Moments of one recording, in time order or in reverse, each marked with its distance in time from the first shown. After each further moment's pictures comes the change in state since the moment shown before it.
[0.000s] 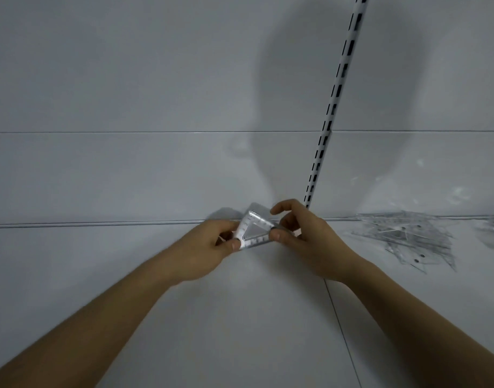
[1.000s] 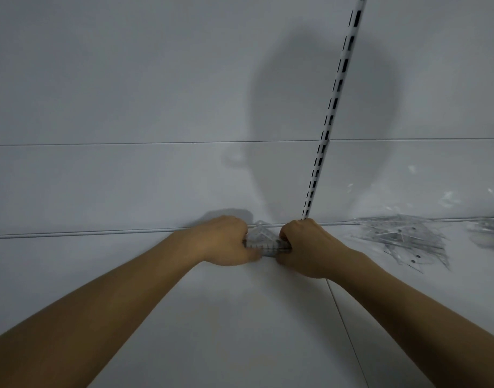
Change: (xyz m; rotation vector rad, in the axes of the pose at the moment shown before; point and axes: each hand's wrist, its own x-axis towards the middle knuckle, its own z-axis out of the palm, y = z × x) left_hand 0.031 0.033 -0.009 0.685 -0.241 -0.105; right_hand 0.014 -0.020 0.006 -0.621 -0.205 0.137
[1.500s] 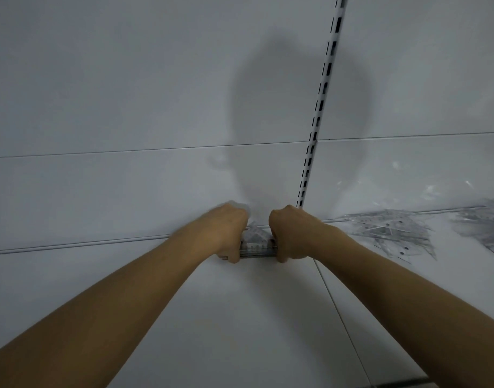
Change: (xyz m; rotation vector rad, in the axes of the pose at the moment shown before) left_hand 0.012 0.018 -0.021 0.270 -0.016 -0.001; right_hand 0.011 -0.023 -0.029 -0.197 -0.108 0.043
